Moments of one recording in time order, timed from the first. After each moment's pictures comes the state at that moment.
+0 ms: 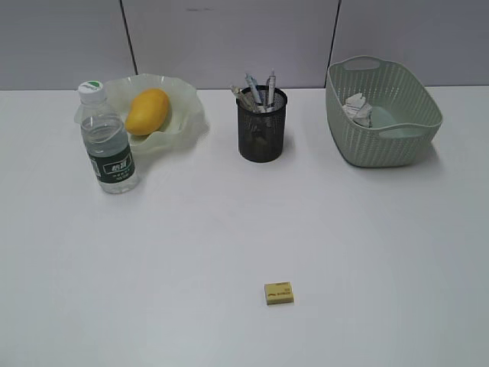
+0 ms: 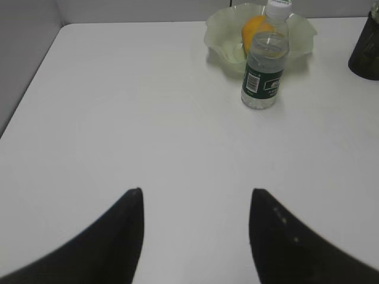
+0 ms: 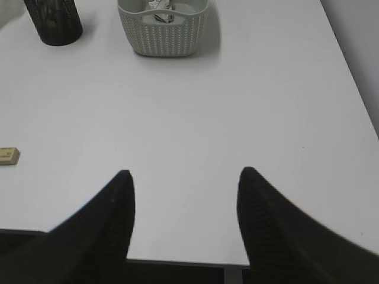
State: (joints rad) left arm -0.09 -0.01 -0.52 0.06 1.07 -0.08; right arm 0.07 -0.01 -0.51 0.01 1.05 -0.04
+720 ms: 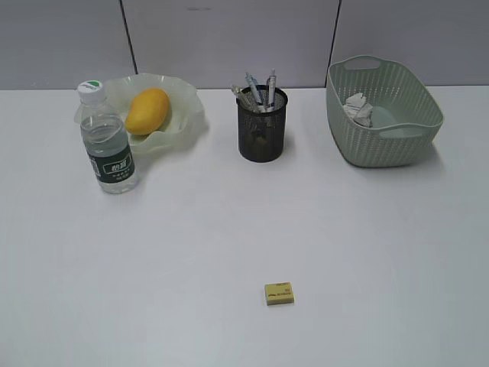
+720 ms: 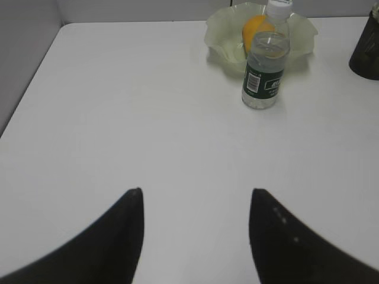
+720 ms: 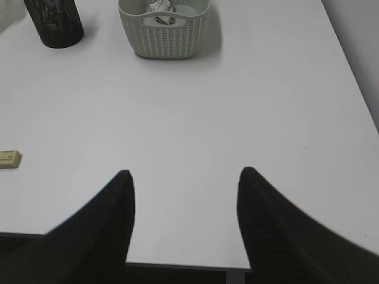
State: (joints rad) left arm -0.09 -0.01 -0.52 0.06 1.07 -0.08; right arm 0.07 -0.01 -0.50 0.02 1.05 -0.03
